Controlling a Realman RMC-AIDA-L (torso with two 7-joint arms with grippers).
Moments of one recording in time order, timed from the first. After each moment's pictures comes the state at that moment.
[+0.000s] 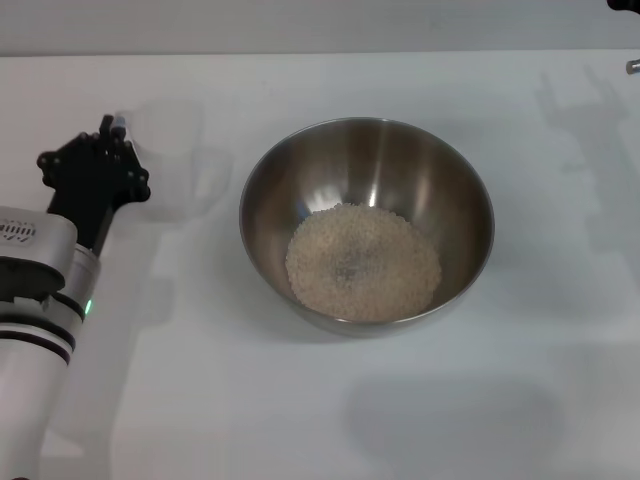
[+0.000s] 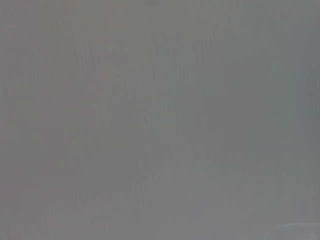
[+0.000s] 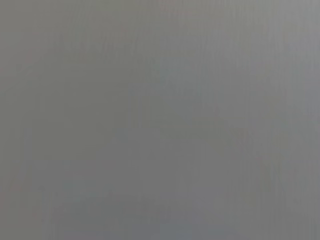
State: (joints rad) left arm -0.38 -2.08 -0.54 -0.49 1.88 1.07 0.38; right arm 0.55 2.07 -1.86 -0.21 0.52 -1.31 -0.02
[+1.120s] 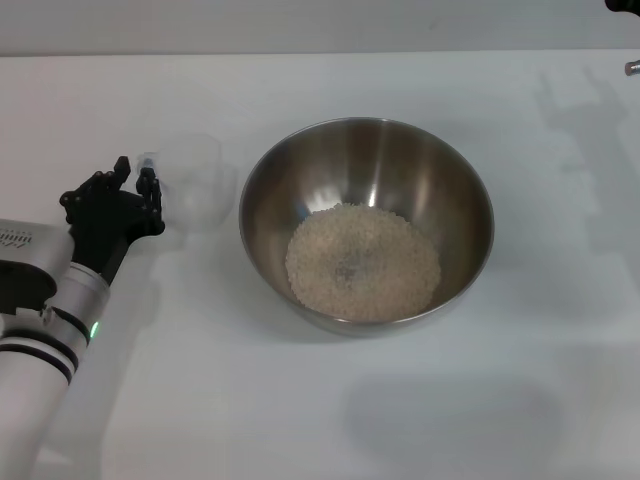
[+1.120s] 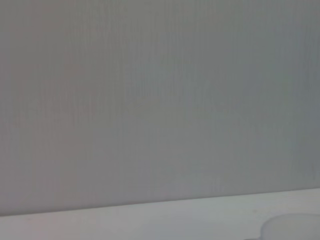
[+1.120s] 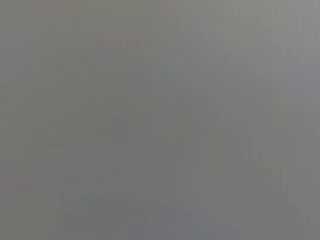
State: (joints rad) left arm -0.38 -2.07 -0.53 -0.48 1.90 0.94 0.22; right arm 0.55 2.07 -1.86 -0.21 0.51 -1.31 -0.02
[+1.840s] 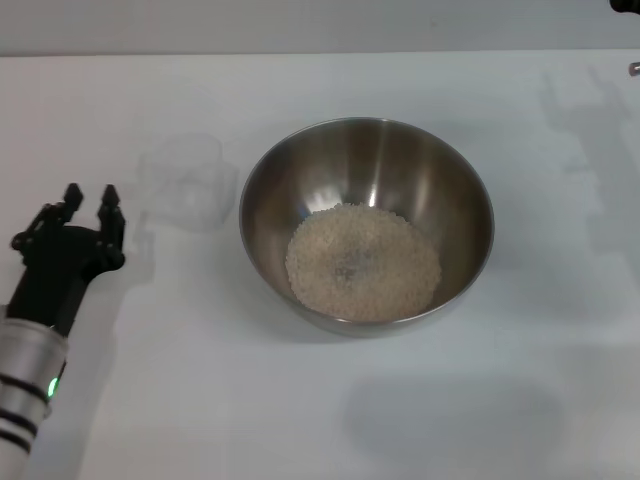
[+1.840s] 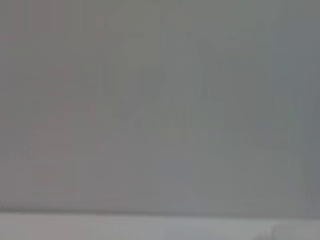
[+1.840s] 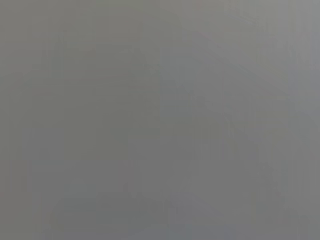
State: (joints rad) left arm -0.21 -2.06 -0.53 -0.49 2.02 1.13 0.08; right arm 0.55 2.07 -1.84 -0.20 0.51 -1.31 -0.03
